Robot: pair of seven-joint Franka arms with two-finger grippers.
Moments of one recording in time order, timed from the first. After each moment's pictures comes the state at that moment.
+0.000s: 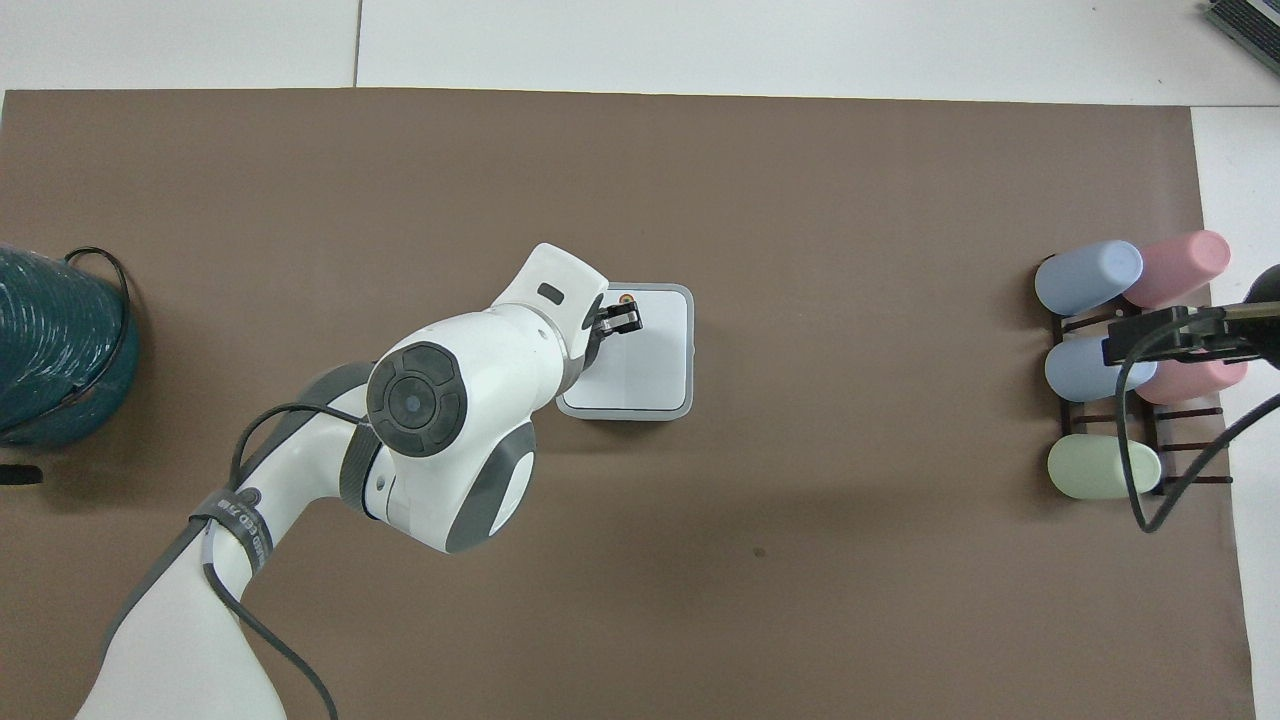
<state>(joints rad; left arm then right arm) -0.48 0.22 -0.14 -1.99 -0.15 2.70 -0.65 0.02 -0.08 -0.02 -1.66 -0.03 1.58 0.01</state>
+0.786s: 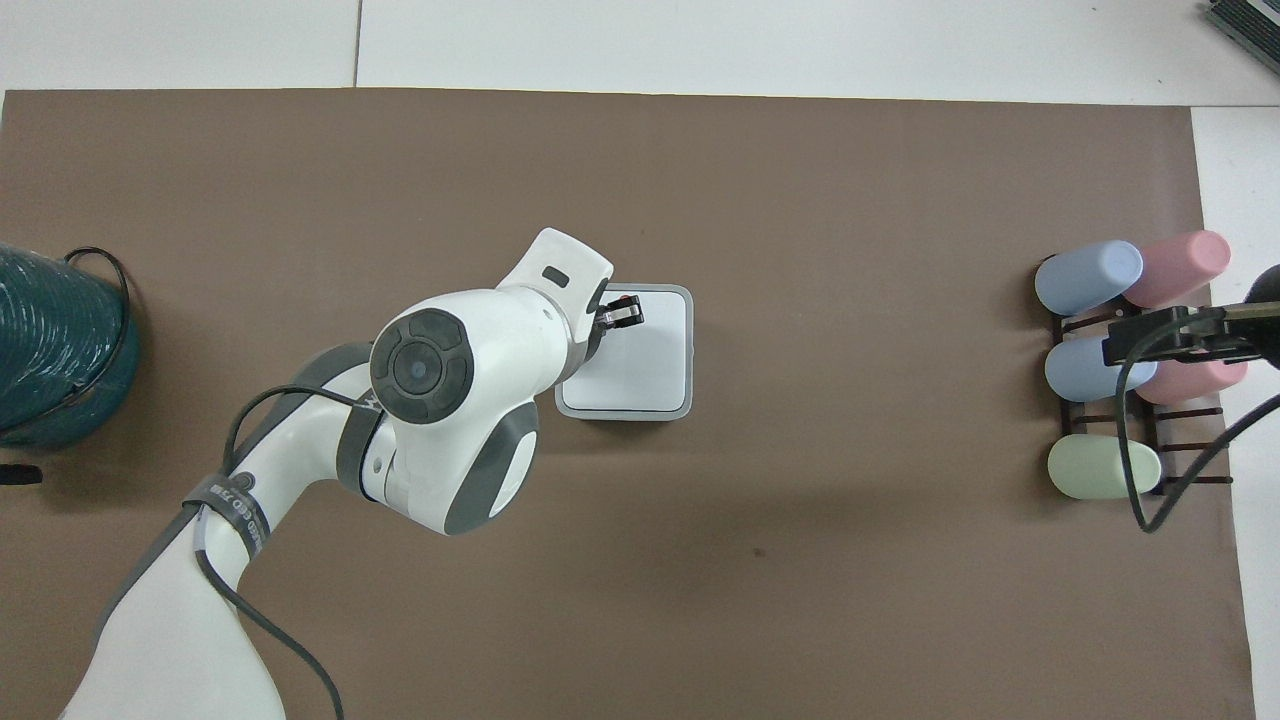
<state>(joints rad) -0.47 0.25 -0.14 -1.89 -0.15 2.52 -0.65 0.02 -0.08 -0.02 -1.66 -0.03 1.58 0.01</state>
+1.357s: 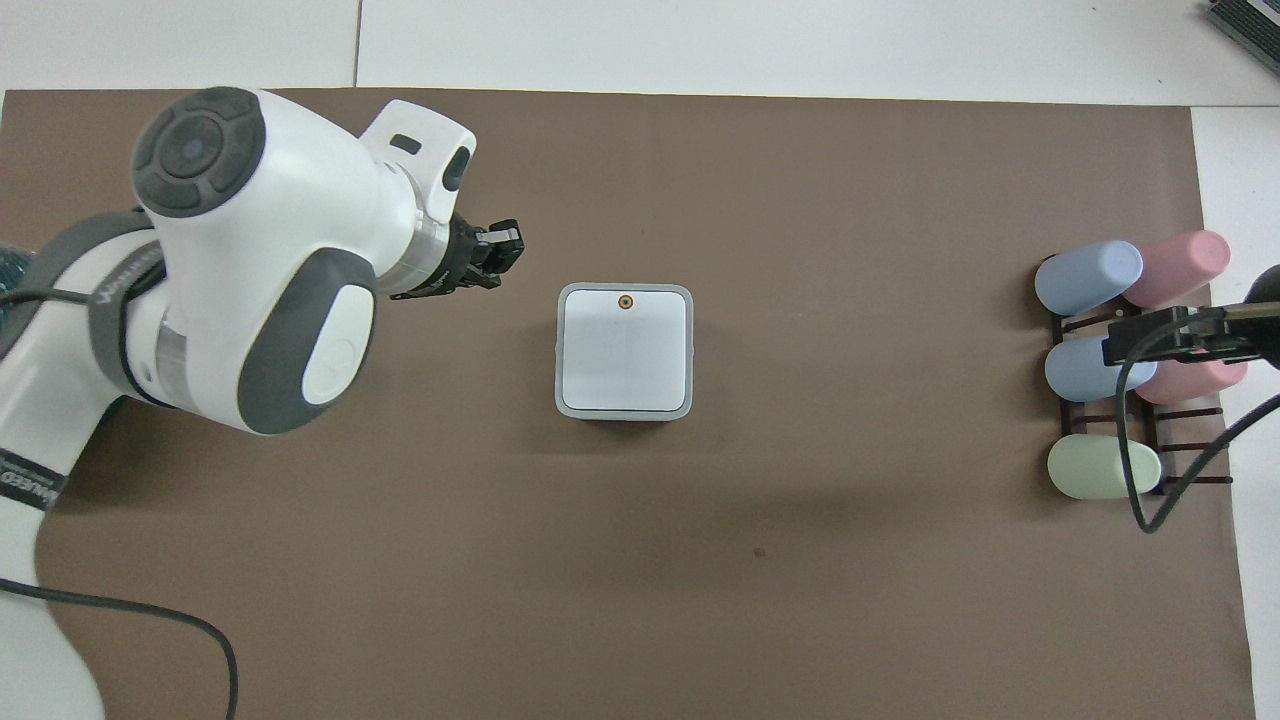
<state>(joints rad) -0.27 0.22 -0.13 -1.59 -0.13 1.95 -0.60 0.02 -0.08 -0.02 -1.66 -0.03 1.58 0.01</state>
